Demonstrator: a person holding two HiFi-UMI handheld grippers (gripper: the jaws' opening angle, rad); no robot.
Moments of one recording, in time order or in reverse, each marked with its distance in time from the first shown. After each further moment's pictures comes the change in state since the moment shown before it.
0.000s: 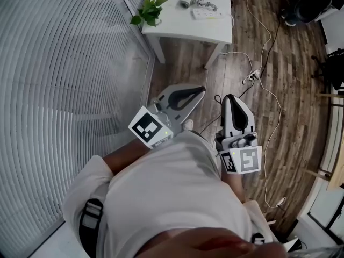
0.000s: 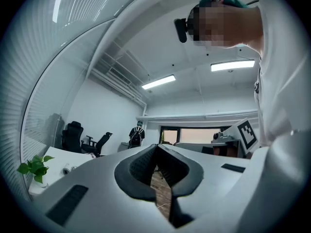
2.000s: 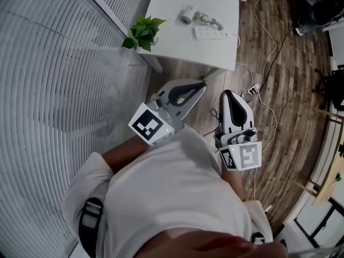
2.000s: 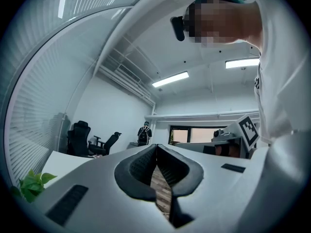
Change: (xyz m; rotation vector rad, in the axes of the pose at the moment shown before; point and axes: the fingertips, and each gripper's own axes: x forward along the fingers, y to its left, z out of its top) left arm 0.124 0.216 0.003 -0.037 -0.003 0.072; right arm 0.226 -0.108 -0.022 0.018 0.082 0.075
